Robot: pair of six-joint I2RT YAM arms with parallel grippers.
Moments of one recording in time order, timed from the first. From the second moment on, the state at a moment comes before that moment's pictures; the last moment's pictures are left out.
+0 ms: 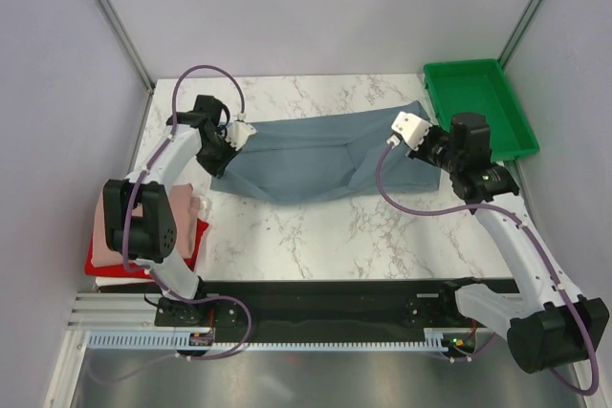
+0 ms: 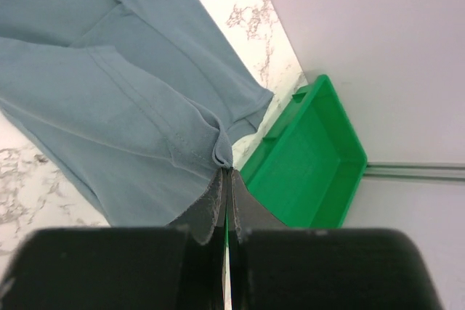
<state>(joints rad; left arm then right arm) -0.13 1.67 1.33 -0.95 0.08 0.67 0.20 1.05 0.99 -0.40 -0.20 -0.91</state>
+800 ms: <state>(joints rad) -0.08 2.10 1.77 -1.02 0.05 0.59 0.16 1.69 1.39 -0.10 -0.15 -0.94</state>
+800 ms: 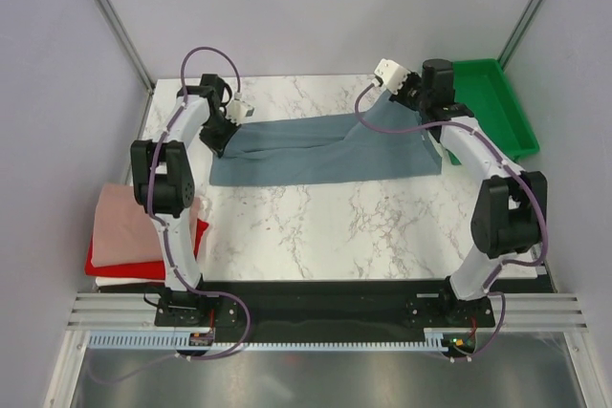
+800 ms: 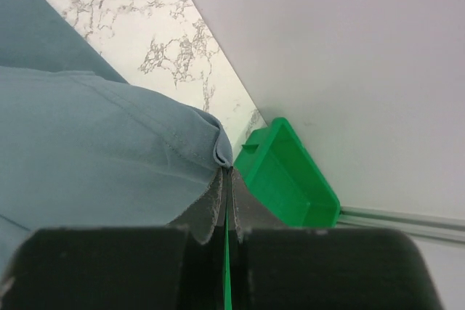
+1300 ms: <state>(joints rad) -0.06 2.13 1.83 -1.04 -0.01 0.55 0.16 1.93 1.54 -0.06 0.08 -0.86</state>
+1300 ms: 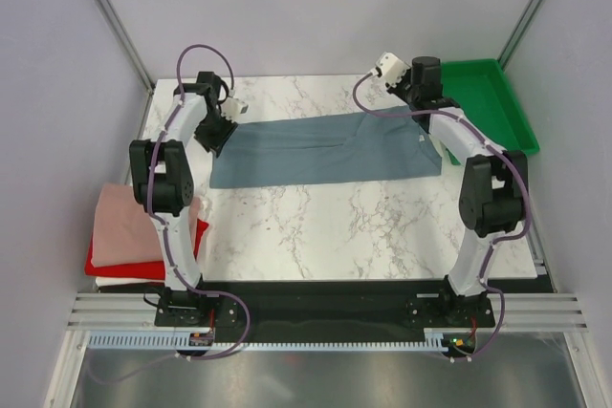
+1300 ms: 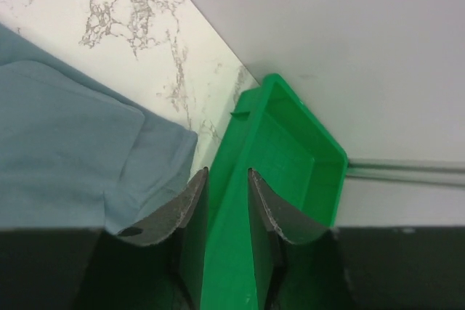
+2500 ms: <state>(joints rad) -0.14 2.20 1.75 -1.11 0.18 0.44 0.27 2.20 1.99 -0.63 -0.23 -0.66</state>
